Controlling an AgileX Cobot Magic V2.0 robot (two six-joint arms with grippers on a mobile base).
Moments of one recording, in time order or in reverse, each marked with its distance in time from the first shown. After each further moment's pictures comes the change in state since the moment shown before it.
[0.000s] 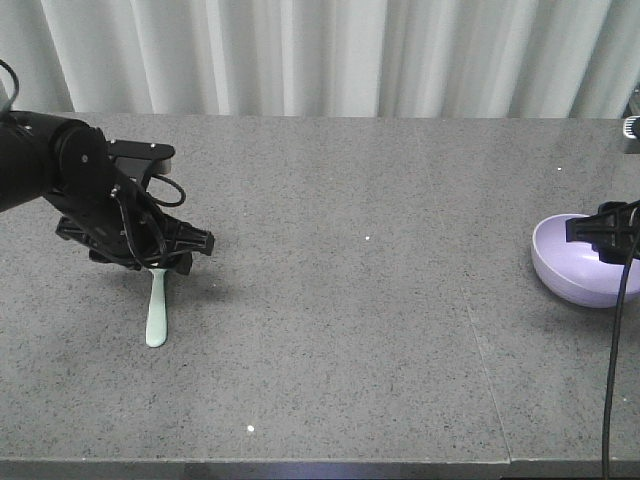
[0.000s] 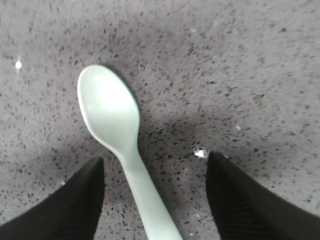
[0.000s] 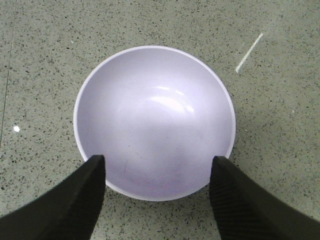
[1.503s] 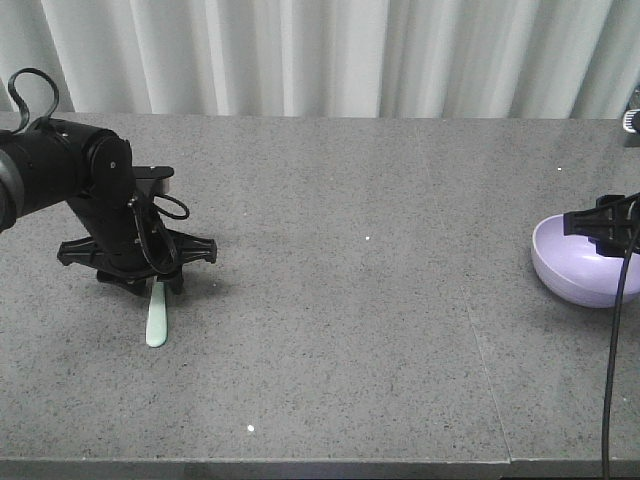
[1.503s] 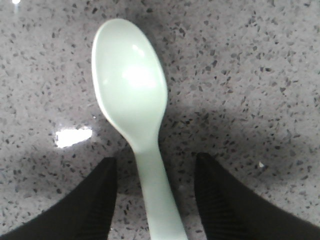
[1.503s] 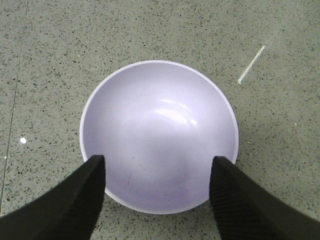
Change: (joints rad) left arm 0.000 0.101 -0.065 0.025 0.121 -0.172; right arm 0.000 0.000 0.000 0.001 -0.040 -0.001
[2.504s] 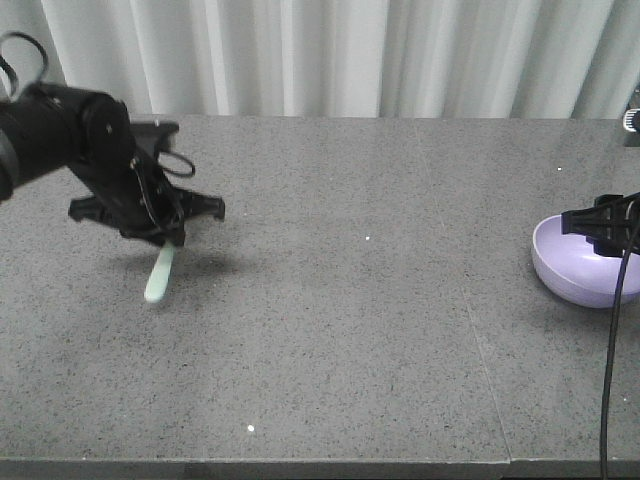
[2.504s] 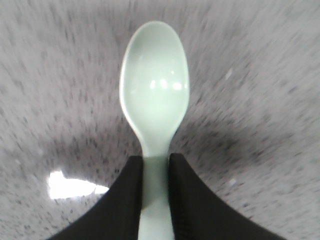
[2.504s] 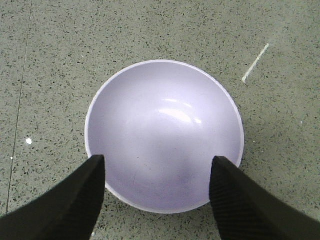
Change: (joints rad) left arm 0.000 -0.004 -0.145 -0.007 -0.032 0.049; right arm 0.000 0.000 0.000 0.020 0.000 0.000
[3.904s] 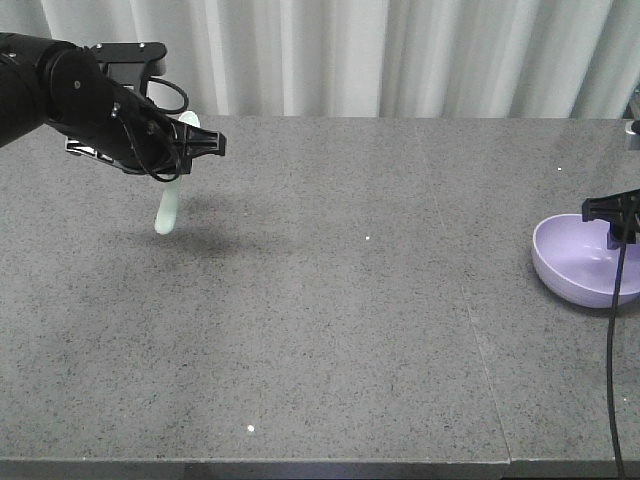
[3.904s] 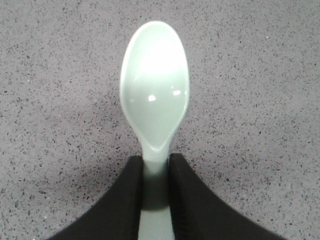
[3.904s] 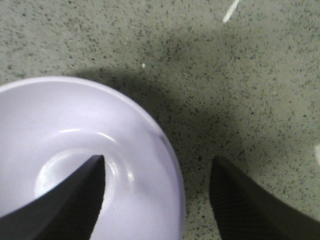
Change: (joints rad) left arm 0.000 -0.072 -0.051 0.000 -0.175 0.057; right arm -0.205 0.429 -0.361 0.127 0.209 -0.180
